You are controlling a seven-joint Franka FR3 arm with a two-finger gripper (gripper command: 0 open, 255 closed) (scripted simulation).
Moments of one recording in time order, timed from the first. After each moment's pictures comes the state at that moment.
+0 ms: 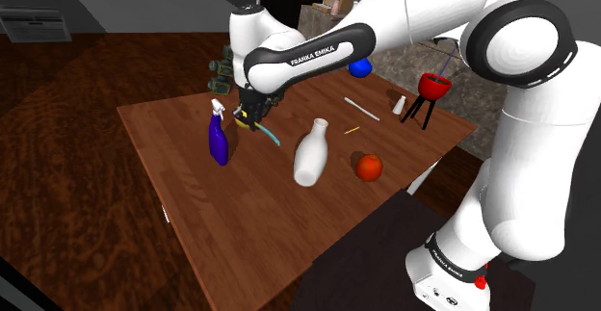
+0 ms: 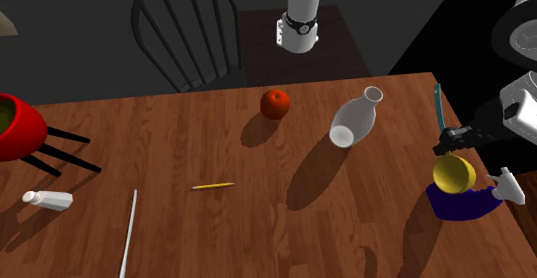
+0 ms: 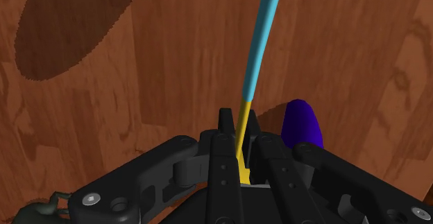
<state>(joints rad) 0.29 0.37 0.07 -1.76 -0.26 2.12 0.57</state>
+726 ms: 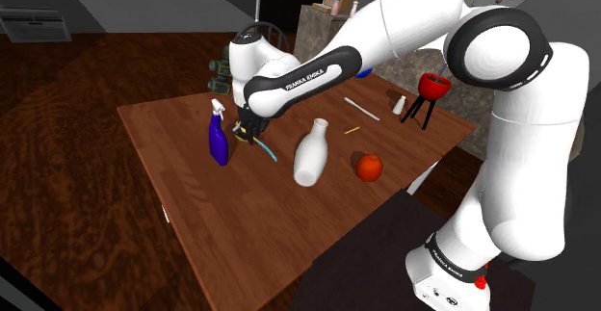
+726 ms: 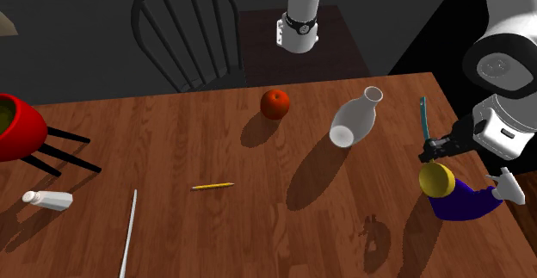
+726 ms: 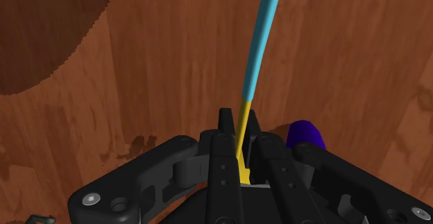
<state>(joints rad) 0.30 0.44 0.06 -1.81 -0.28 2.23 0.60</state>
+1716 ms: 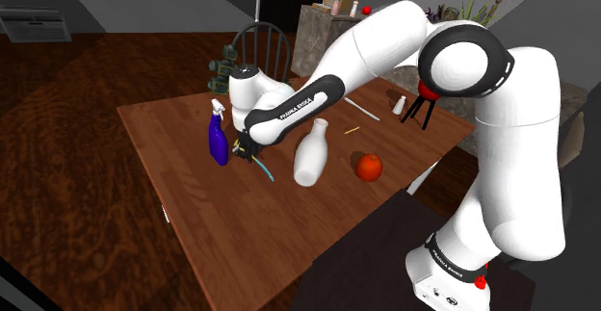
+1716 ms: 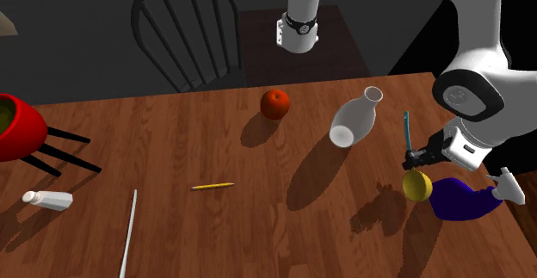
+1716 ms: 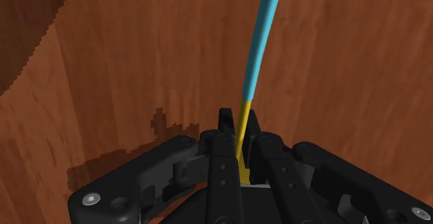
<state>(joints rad) 0.31 0.57 0.04 -1.83 -0.31 2.38 0.65</state>
